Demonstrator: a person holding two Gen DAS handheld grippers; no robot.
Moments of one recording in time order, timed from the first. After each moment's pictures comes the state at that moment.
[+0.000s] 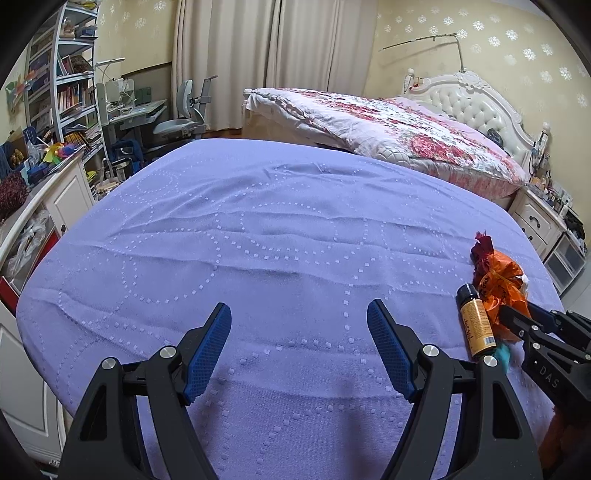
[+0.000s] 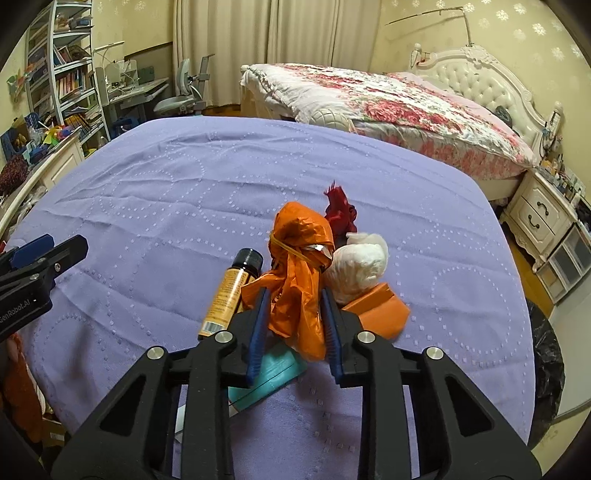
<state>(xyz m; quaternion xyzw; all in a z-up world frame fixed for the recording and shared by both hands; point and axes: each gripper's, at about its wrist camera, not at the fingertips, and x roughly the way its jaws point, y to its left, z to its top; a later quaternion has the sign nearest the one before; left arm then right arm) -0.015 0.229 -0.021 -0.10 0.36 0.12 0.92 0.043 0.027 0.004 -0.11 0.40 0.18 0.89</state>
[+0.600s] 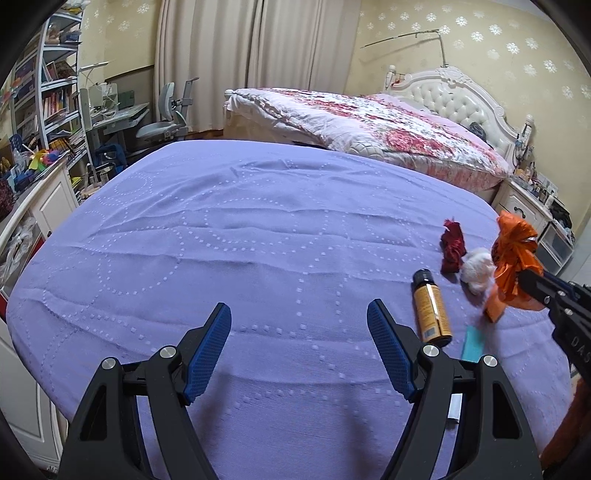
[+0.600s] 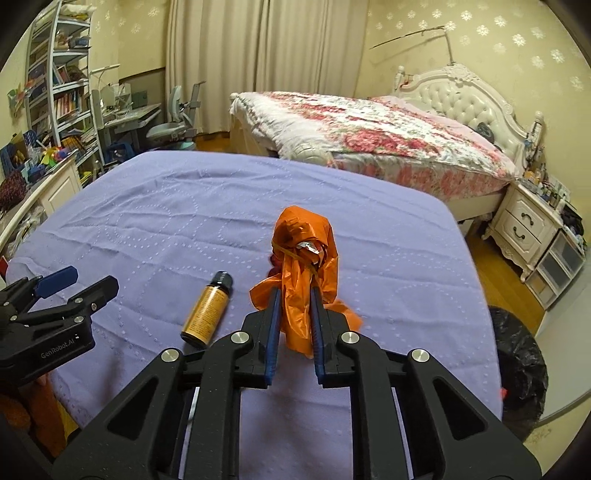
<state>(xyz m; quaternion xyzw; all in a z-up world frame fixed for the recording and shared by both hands) -0.018 0.197 -0.016 -0.09 0.36 0.09 0.92 0.023 -0.004 0.043 -0.09 0.34 0.16 0.92</state>
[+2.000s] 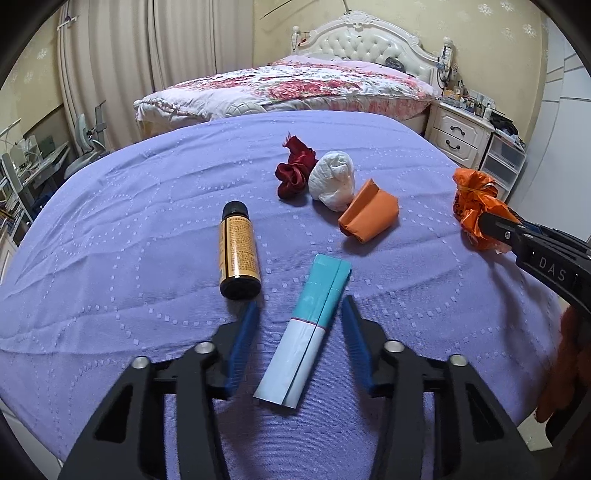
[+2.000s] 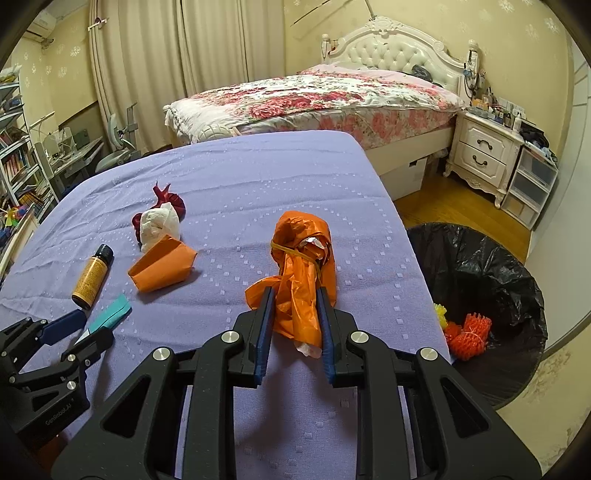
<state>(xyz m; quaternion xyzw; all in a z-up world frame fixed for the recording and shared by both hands) -0.008 0.069 -0.048 0.02 0.41 -0.04 0.91 0.033 -0.129 -0.007 0.01 0.38 0.07 0.92</state>
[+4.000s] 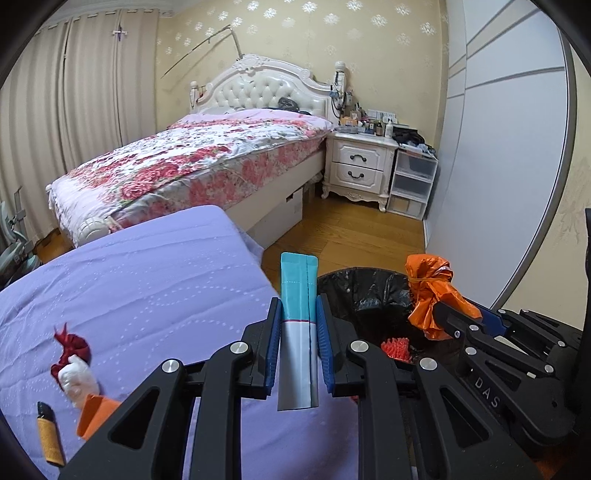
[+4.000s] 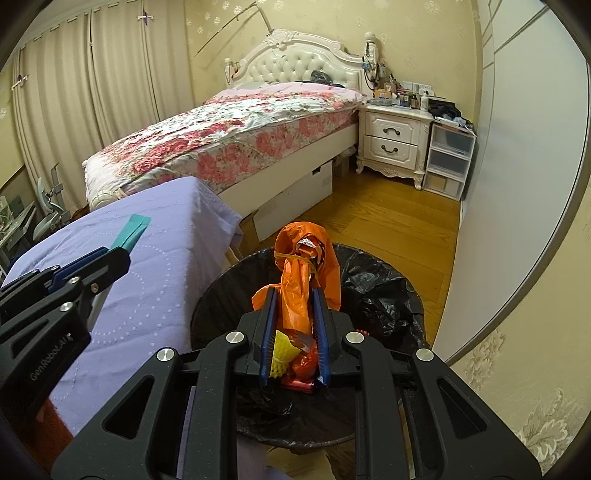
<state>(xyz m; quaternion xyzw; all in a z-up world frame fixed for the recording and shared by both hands) 0.071 -0.135 0.006 0.07 0.31 -0.21 0.92 0.039 -0.287 0.006 0.08 0.35 -0.08 0.93</state>
